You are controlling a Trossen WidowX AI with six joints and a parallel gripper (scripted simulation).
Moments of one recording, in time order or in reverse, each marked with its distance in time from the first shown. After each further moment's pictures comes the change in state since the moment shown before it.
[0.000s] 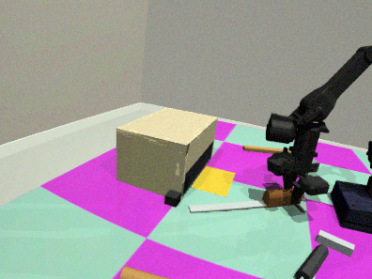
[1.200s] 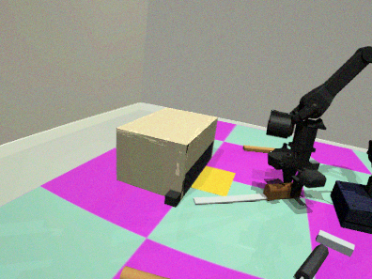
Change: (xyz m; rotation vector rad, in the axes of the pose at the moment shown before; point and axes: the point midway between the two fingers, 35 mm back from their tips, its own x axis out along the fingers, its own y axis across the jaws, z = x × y) arm 0.000 -0.030 -0.019 0.003 0.001 -0.003
